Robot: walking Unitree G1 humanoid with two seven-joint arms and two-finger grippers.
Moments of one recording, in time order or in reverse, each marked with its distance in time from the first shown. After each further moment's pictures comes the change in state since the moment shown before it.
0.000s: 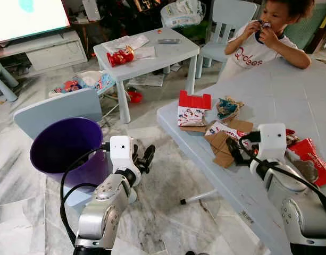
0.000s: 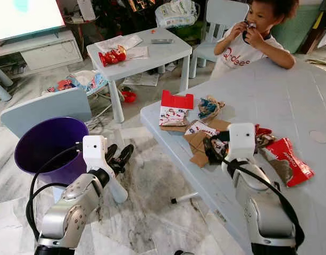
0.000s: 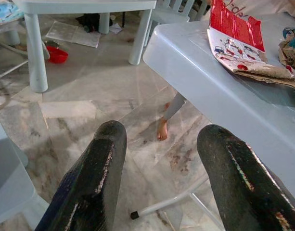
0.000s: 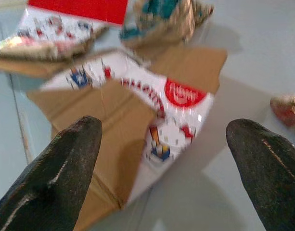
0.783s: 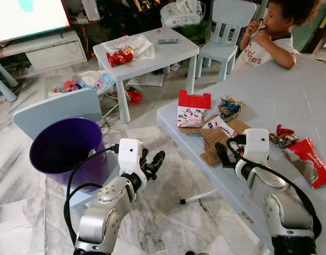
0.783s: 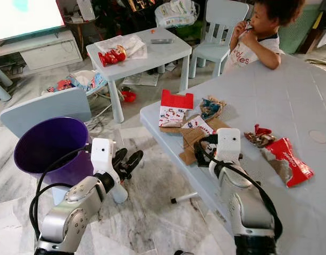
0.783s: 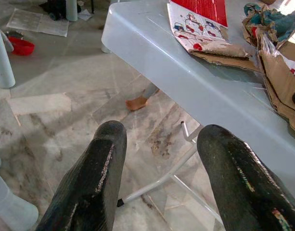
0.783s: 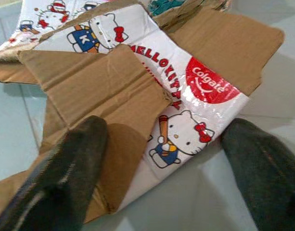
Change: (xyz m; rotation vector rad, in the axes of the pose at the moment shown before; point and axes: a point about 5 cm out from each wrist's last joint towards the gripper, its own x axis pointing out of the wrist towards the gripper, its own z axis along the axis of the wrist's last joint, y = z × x) left arm -0.004 -0.013 -0.005 0.021 0.055 -0.119; right arm 0.023 0.022 -0.011 0.131 0.035 0.017
